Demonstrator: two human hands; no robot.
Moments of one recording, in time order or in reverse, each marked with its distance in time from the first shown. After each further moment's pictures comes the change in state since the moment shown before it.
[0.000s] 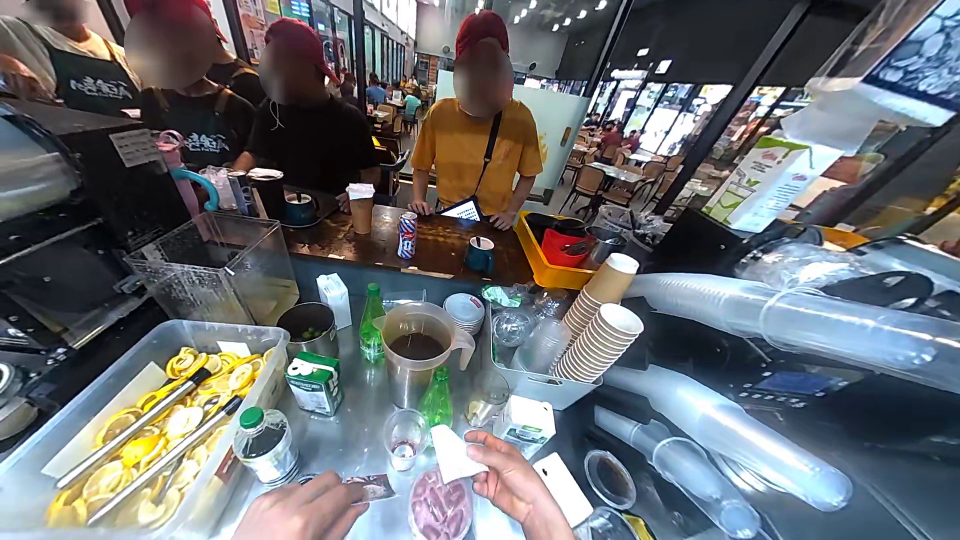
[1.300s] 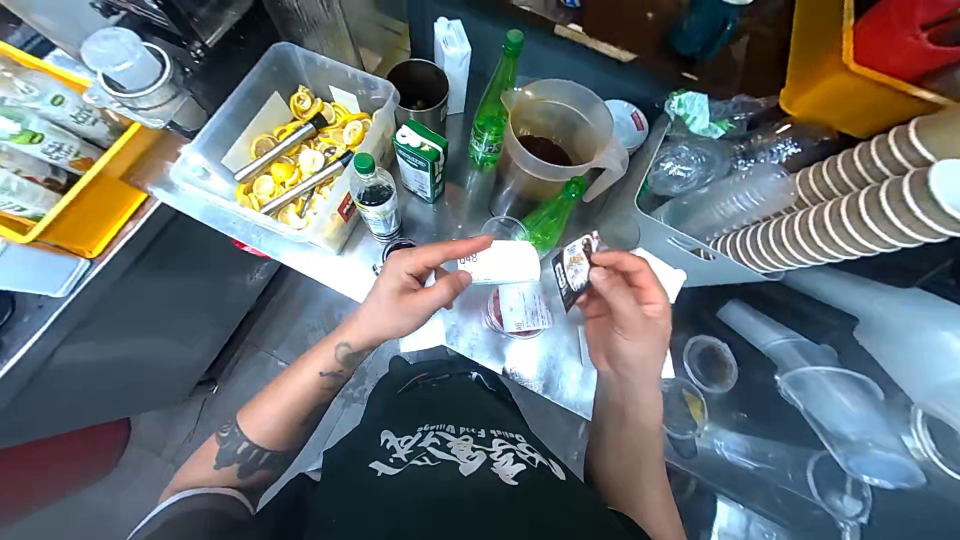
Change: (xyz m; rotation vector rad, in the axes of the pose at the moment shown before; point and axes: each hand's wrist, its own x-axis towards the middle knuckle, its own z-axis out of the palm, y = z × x) left_hand -0.011 0.011 0.047 -0.958 0.299 -0.184; right_hand -0.038 -0.004 0.065 -0.348 -0.158 -0.655
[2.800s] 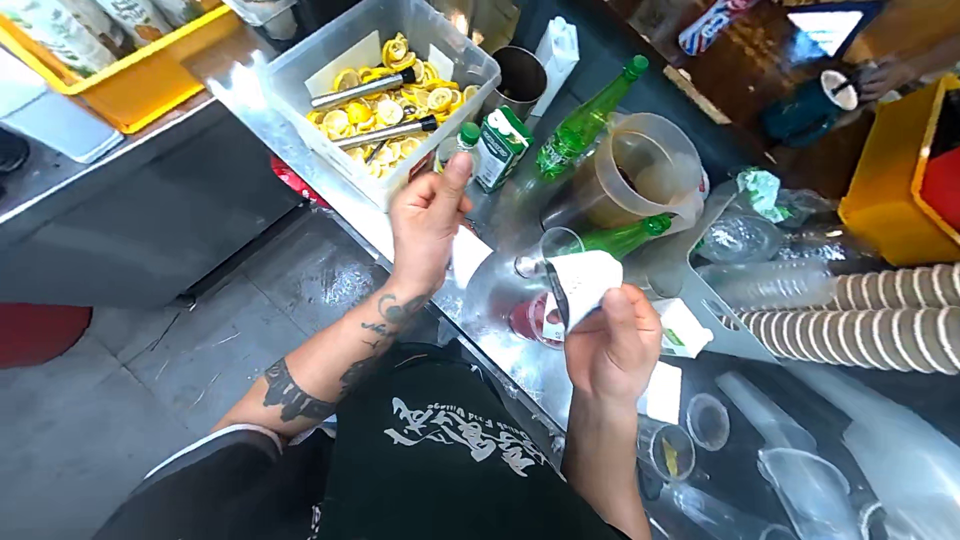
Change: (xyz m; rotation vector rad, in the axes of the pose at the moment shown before) left_hand -0.023 0.002 -0.038 -0.269 0.934 -0.054; right_hand -0.022 0.012 0.102 0.173 -0.158 0.036
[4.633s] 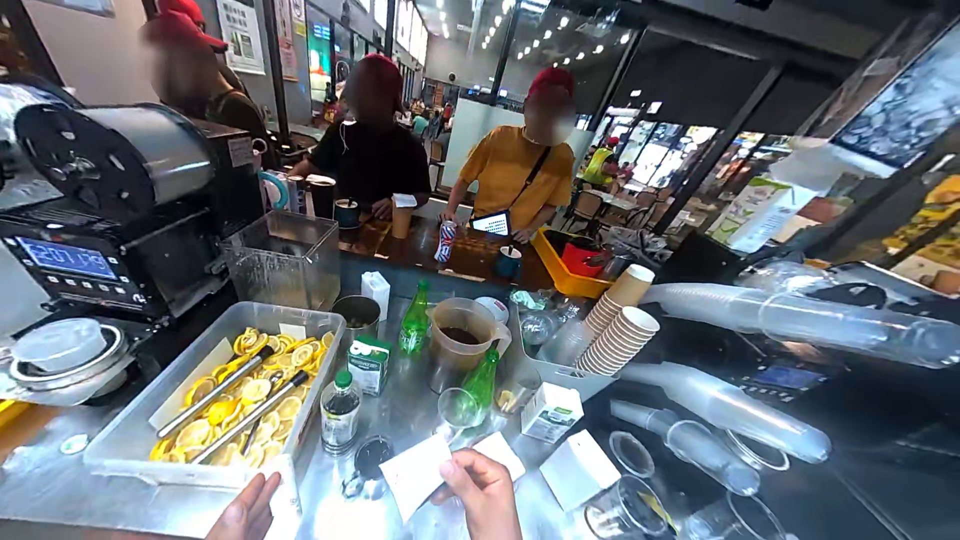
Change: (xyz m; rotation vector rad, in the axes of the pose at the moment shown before) left_hand 0.024 0.060 -0.128 0.349 -0.437 -0.283; right_hand -0.020 0.037 0.058 -0.250 0.292 -0.132
